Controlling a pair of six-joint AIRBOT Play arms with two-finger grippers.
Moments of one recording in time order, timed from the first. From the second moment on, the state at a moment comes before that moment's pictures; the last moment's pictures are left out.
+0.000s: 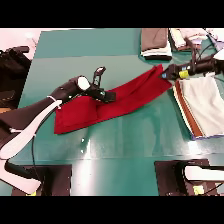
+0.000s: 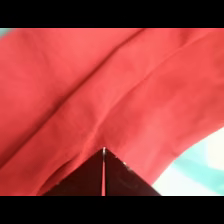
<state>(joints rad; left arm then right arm) -0.55 -1.71 1.38 0.96 -0.79 -1.54 -0.15 -1.40 1.40 -0.74 1.31 1.16</state>
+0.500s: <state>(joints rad) -0.55 -1.79 1.47 0.94 -0.84 -1.54 0.12 -1.33 1.61 -0.70 1.32 1.23</state>
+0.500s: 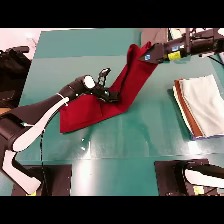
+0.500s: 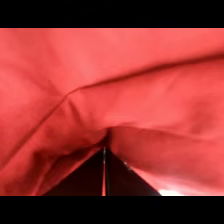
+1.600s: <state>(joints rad) -0.10 -1.15 1.64 1.41 -1.13 -1.54 0.64 -1.52 1.48 -0.49 0.77 1.07</state>
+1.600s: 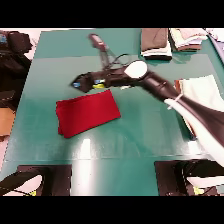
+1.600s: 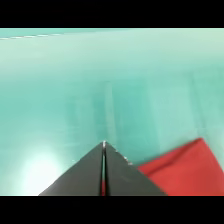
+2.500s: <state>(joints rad) -0.26 -1.23 1.63 1.39 -1.11 -1.54 0.43 -1.90 1.46 -0.60 1.12 1.21</state>
